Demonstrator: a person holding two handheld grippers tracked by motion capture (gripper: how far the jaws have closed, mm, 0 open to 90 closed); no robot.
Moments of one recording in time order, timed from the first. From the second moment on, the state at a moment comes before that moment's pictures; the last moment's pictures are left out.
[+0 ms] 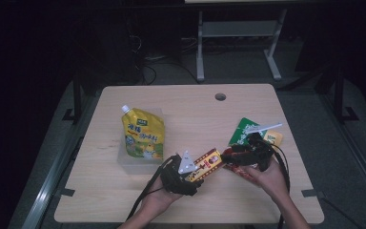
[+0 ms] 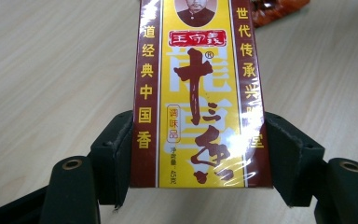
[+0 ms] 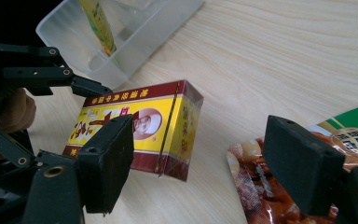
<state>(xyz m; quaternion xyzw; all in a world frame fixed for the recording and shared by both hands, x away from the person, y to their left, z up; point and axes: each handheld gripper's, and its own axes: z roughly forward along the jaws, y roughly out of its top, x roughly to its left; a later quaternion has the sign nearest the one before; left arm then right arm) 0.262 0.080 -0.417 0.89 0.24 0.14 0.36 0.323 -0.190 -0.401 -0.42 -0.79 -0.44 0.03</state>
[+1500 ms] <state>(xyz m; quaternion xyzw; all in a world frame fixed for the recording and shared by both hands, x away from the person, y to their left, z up) 0.250 0.086 -0.428 0.87 0.27 0.17 0.39 0.331 -0.138 -0.377 -0.34 -0.81 -0.47 0.10</state>
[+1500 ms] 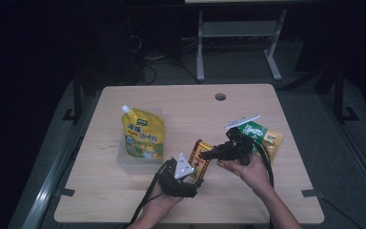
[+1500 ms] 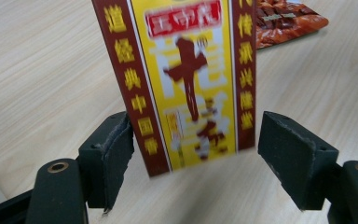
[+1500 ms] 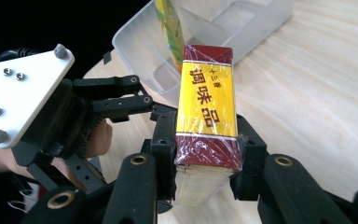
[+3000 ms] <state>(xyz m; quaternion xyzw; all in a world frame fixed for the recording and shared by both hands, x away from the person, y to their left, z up) 0.221 0.087 -0.436 0.88 0.19 0.07 0.43 0.351 -0.038 -0.319 -0.12 -0.88 -0.46 0.01</state>
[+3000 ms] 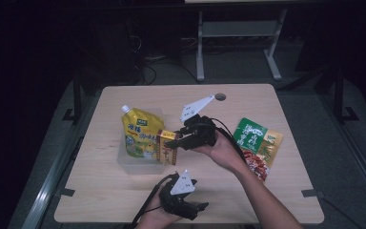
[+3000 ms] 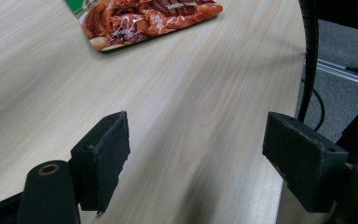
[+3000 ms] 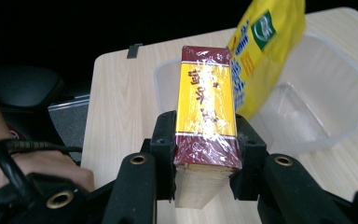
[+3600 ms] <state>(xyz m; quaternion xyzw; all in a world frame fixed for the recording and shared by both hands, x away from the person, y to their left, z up) 0.215 0.085 -0.433 0.88 0.18 0.07 0.43 0.361 0.016 -0.318 -0.07 -0.89 -0.44 0.02</state>
